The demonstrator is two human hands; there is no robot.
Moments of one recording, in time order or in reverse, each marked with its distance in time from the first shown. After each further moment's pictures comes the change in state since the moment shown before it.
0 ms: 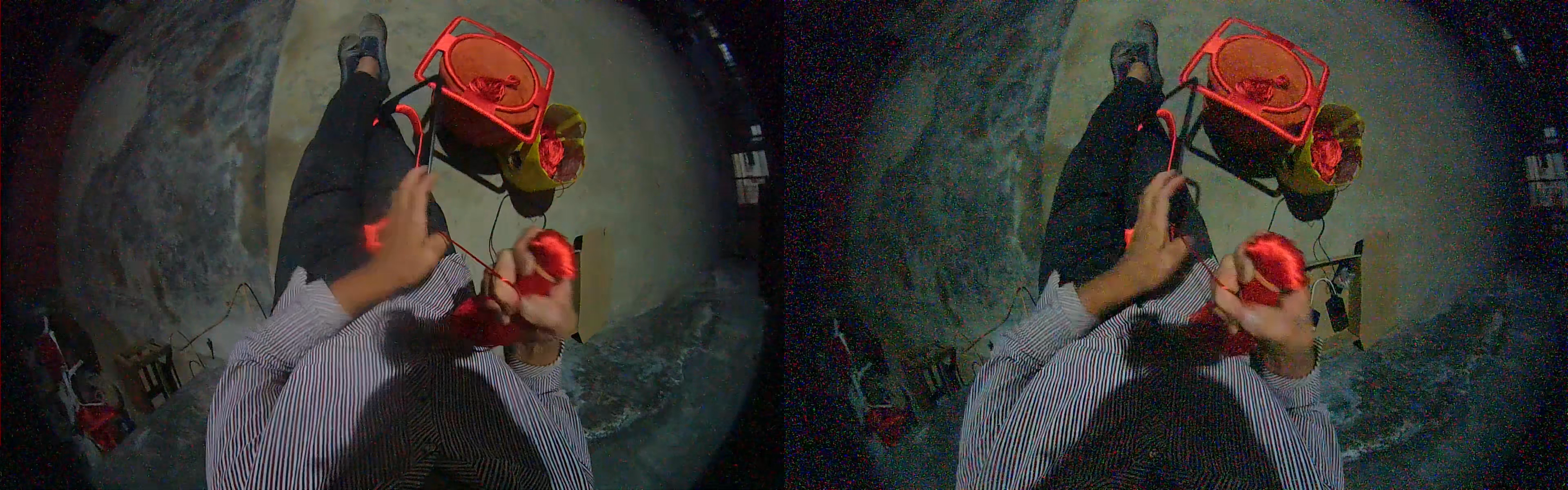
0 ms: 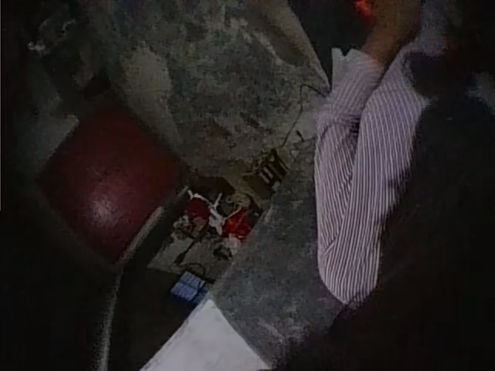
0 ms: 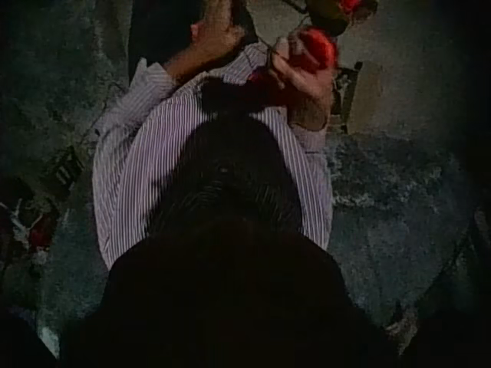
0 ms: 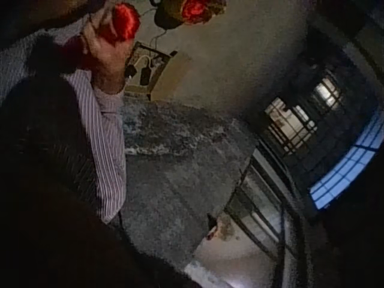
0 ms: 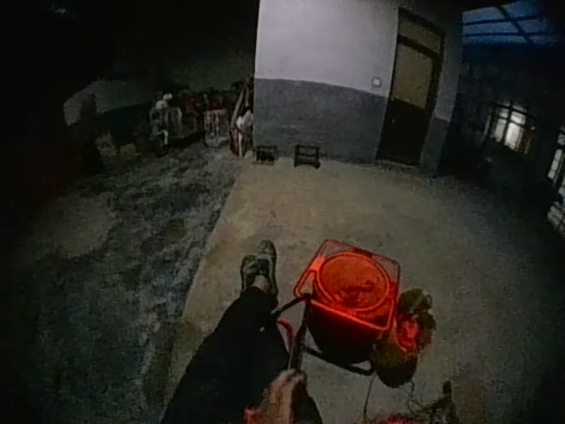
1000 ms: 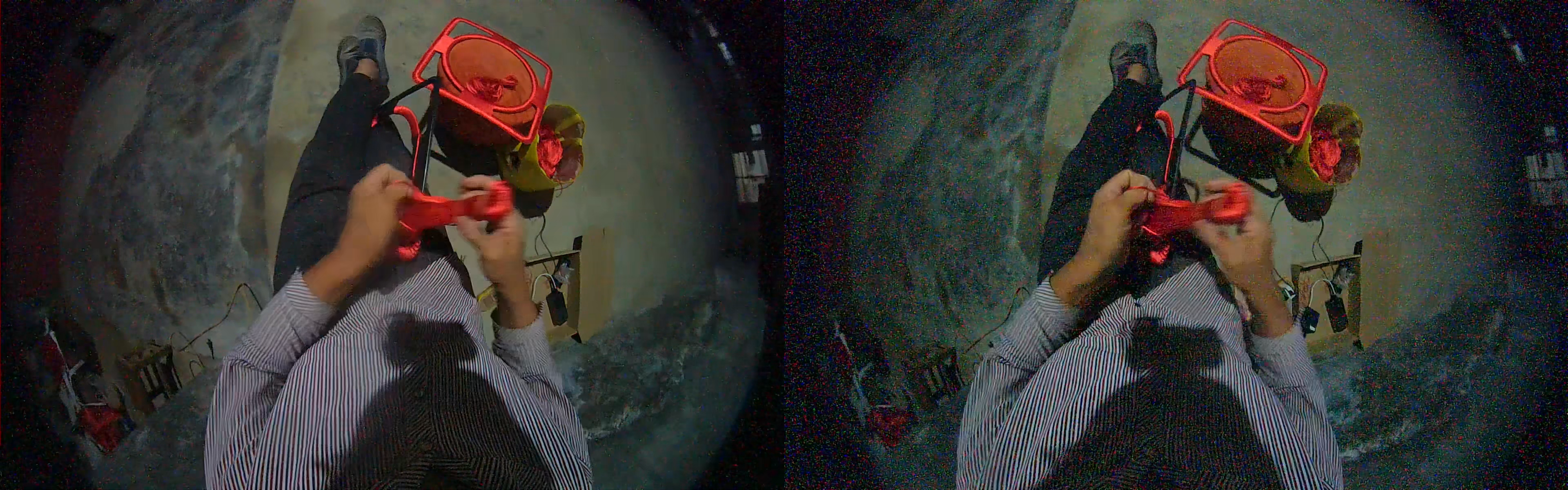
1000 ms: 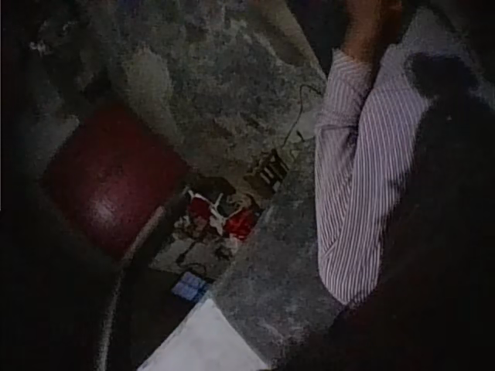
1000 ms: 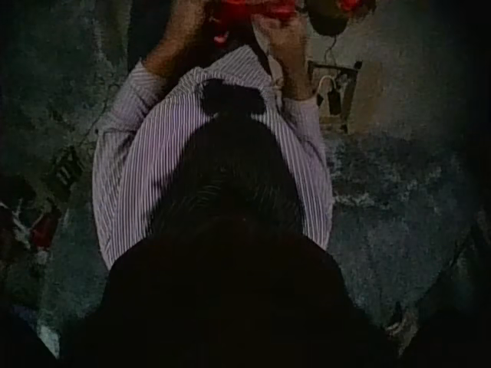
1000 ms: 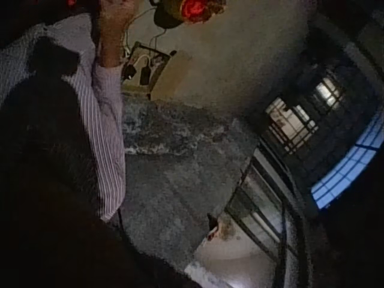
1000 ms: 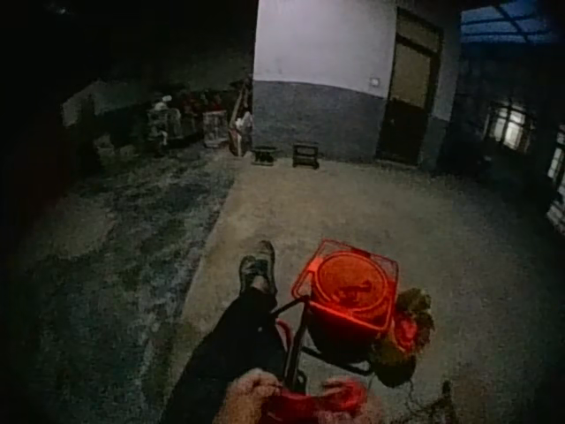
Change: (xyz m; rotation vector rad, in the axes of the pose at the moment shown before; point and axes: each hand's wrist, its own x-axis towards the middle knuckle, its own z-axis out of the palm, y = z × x) left_hand 0.028 -0.010 -0.036 -0.661 -0.101 -0.525; right_hand 0.052 0.045 -0.051 -0.917 0.240 -0.194
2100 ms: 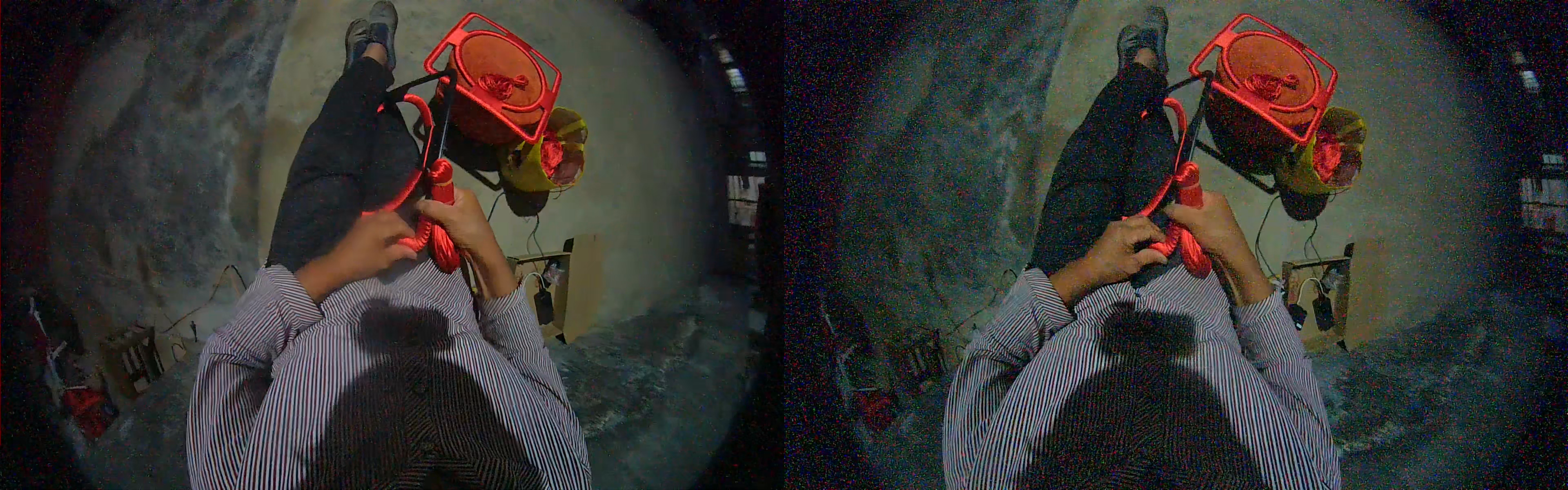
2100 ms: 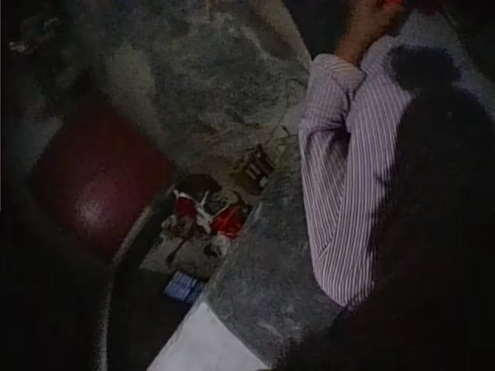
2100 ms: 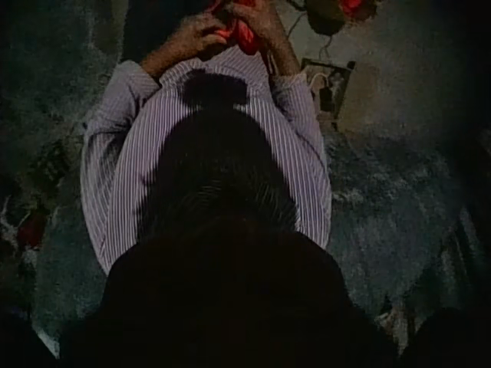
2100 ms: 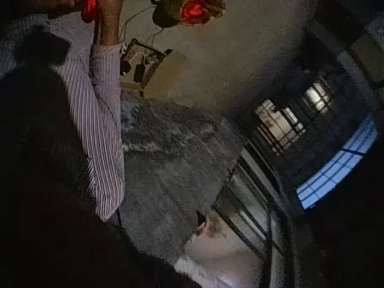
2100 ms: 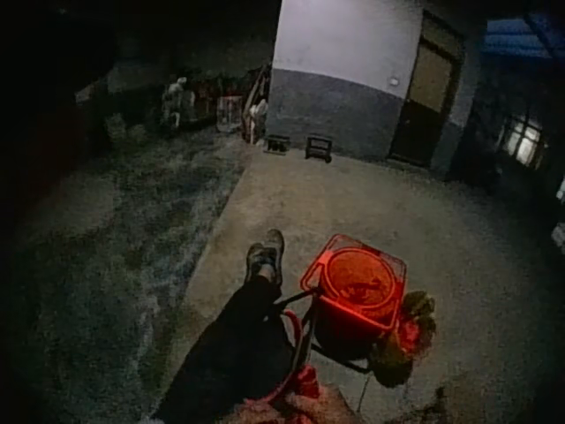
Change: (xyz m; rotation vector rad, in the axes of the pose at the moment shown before) left_hand -0.022 -0.080 -0.041 0.444 -0.440 0.419; right_hand 0.034 0.067 0.041 0.092 -0.293 0.497
